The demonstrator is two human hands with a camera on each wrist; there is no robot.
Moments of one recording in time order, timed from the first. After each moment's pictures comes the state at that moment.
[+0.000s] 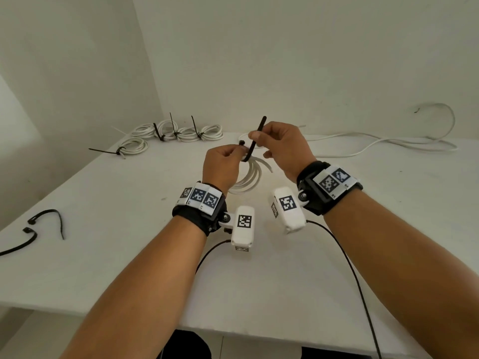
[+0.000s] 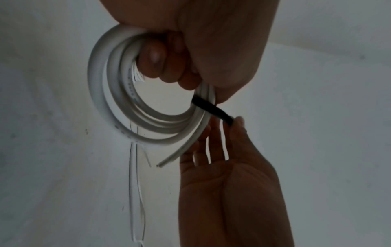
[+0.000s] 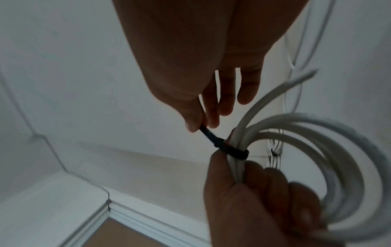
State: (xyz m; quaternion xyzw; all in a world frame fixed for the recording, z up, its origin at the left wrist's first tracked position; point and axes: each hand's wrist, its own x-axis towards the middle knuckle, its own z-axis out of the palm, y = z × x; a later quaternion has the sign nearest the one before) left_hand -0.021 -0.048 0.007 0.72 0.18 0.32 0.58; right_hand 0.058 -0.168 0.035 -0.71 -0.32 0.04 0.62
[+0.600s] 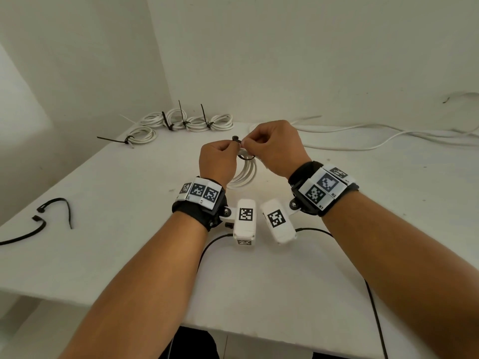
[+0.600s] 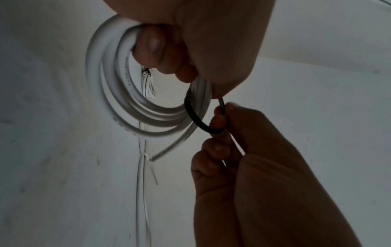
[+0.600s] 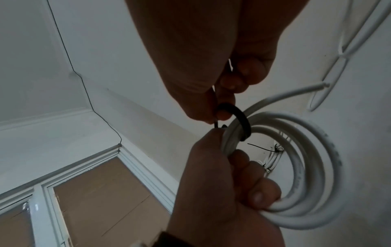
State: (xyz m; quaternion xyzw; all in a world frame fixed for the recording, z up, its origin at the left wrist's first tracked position) left_hand -0.020 -0.020 -0.010 0.70 0.25 0.35 0.57; right_hand 0.041 -0.138 0.025 -0.78 -0.37 -0.03 0.51
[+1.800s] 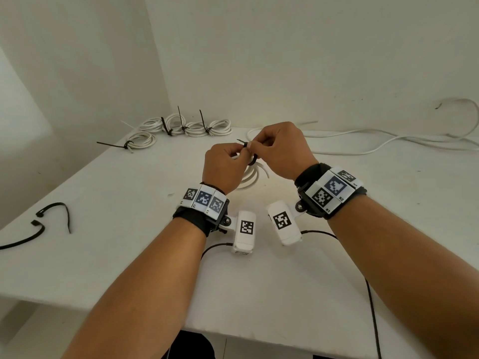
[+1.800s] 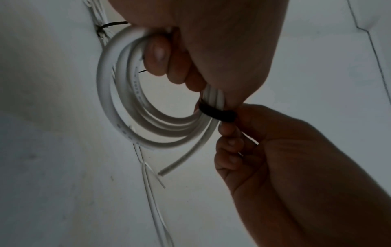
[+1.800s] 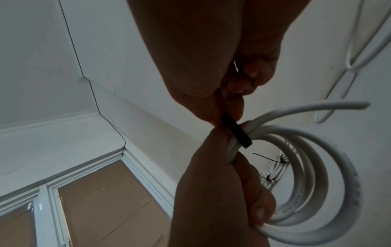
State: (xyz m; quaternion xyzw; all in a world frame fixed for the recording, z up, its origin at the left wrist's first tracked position) left_hand -0.029 -0.031 -0.004 0.81 0.12 0.37 0.44; right_hand 0.047 -0.152 0.034 -0.80 -0.37 -0.05 0.47
